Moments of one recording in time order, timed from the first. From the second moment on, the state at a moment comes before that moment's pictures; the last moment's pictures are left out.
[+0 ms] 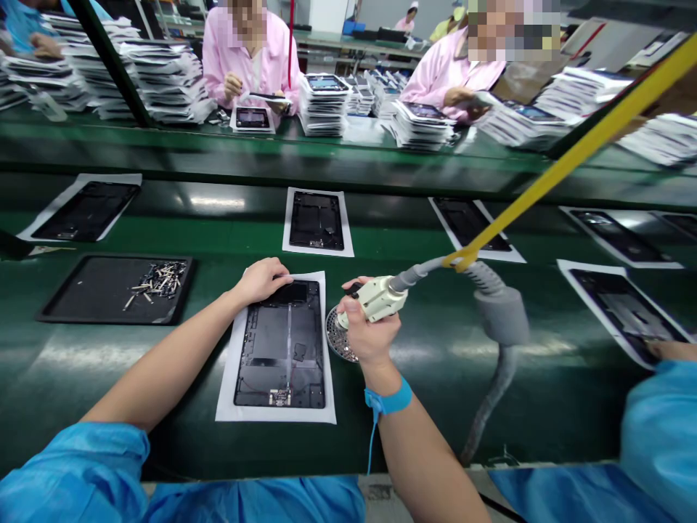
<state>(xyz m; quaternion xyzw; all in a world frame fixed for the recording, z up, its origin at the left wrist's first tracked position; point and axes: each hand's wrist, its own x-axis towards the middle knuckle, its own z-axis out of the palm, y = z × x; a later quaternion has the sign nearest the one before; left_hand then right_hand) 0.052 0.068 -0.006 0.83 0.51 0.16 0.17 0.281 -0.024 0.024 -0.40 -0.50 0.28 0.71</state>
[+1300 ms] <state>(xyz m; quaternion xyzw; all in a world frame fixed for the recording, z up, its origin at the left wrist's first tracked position) 0.011 -0.046 0.024 0.68 0.73 0.02 0.08 0.230 -0.087 0.022 -0.24 -0.58 0.51 0.59</state>
